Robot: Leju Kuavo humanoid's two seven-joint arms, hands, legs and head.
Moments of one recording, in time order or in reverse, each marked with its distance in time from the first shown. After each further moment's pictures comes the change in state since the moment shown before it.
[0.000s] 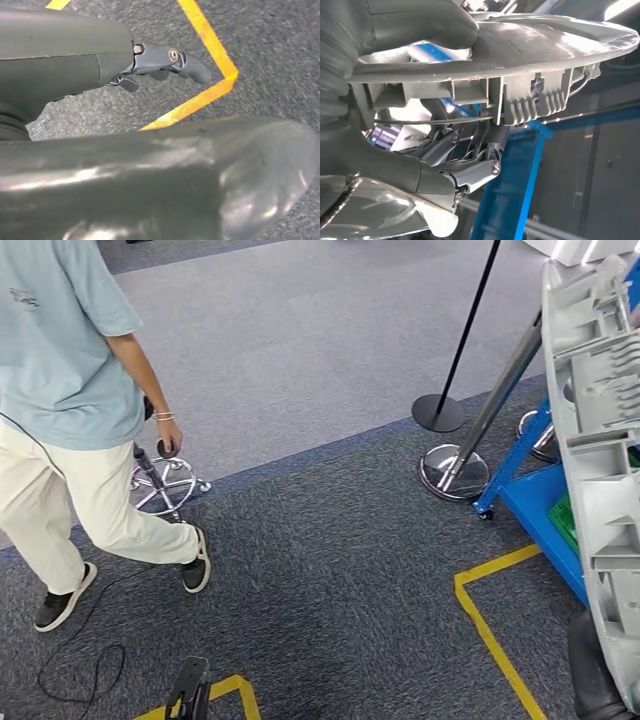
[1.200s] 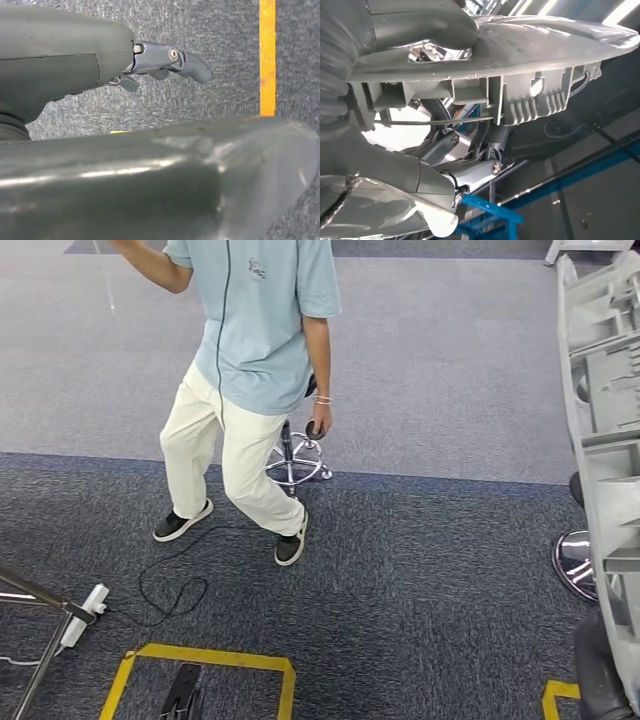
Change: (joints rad) left arm 0.009 0.013 0.001 0.001 0.002 0.004 0.009; right arm 0.010 0.014 -0.006 -0.009 -0.009 0.000 -0.002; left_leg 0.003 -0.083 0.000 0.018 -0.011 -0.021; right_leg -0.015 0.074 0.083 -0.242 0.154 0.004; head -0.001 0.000
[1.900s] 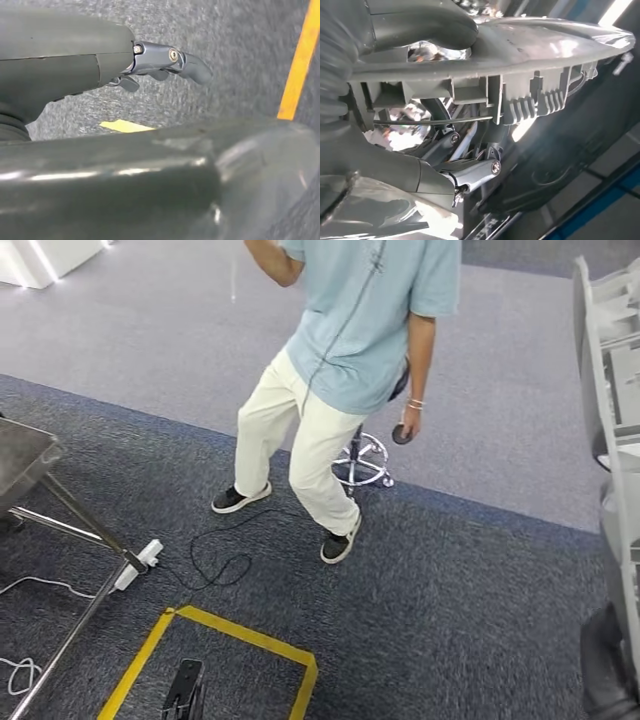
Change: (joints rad) left arm -0.022 -0.013 -0.001 0.000 -0.006 0.028 0.014; right arm -0.011 0.005 -0.019 0.010 -0.091 0.000 0.001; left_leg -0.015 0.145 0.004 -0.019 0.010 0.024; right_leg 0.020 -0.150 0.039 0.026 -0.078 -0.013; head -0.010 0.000
